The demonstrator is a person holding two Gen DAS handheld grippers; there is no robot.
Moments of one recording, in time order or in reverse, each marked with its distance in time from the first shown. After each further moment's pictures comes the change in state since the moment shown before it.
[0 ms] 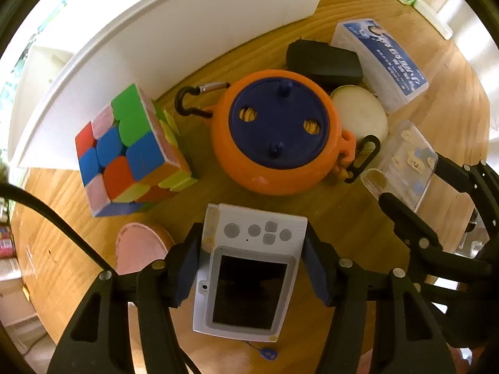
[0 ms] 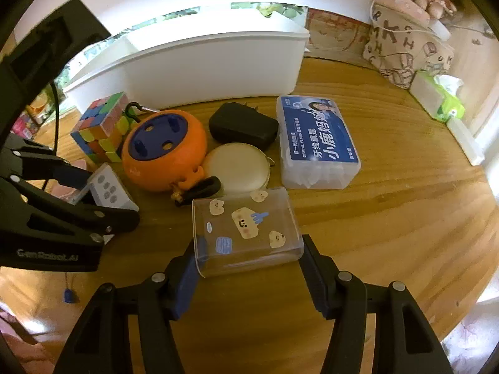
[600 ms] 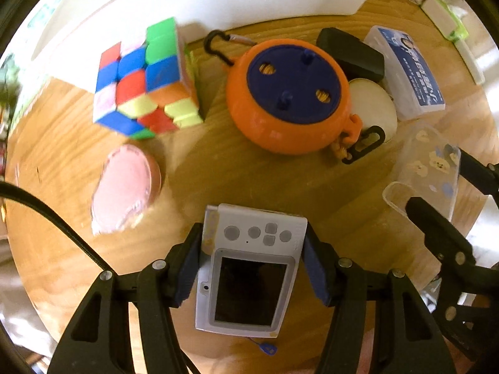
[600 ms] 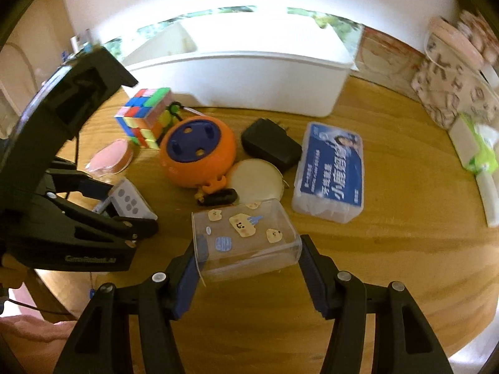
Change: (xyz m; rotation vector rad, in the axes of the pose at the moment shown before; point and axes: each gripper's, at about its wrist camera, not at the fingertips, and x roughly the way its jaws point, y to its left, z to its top) left arm 0.003 -0.015 -0.034 -0.274 0.068 -0.005; right arm -0.019 -0.014 0.028 -0.252 0.049 0.161
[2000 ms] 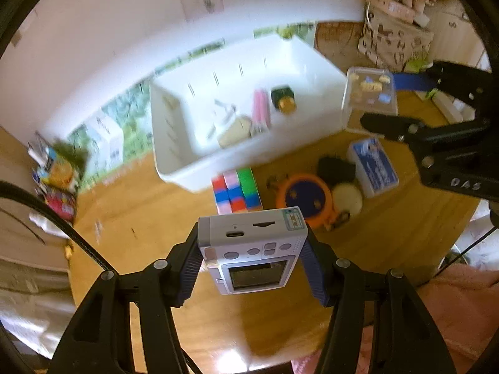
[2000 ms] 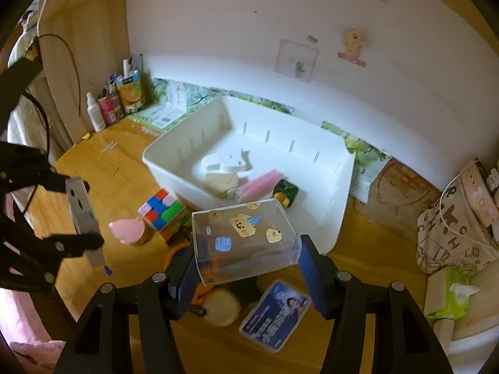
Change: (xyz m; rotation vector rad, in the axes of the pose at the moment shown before) left arm -0.161 0.031 -0.044 0.026 -0.319 0.123; right arm -0.069 -0.019 0.128 -0.304 -0.191 0.060
